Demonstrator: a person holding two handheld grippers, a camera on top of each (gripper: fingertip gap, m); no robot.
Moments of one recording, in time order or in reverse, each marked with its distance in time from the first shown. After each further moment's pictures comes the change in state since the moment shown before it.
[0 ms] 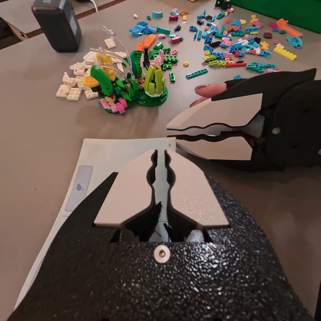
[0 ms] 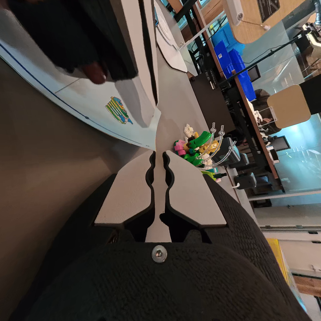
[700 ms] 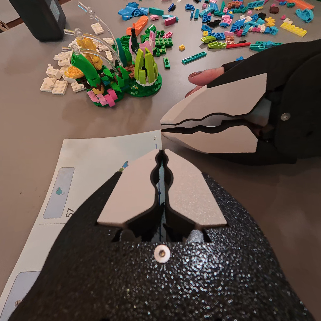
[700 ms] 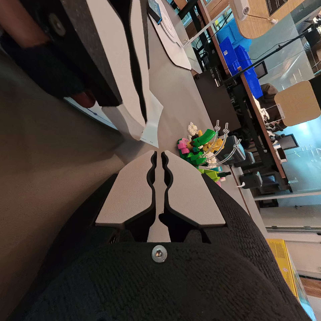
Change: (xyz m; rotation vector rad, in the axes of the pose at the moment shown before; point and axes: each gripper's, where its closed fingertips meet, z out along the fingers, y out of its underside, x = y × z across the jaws) left arm 0.007 0.013 0.011 -0.045 0.003 0.045; right arm -0.002 0.001 -0.001 -0.006 -0.024 0.014
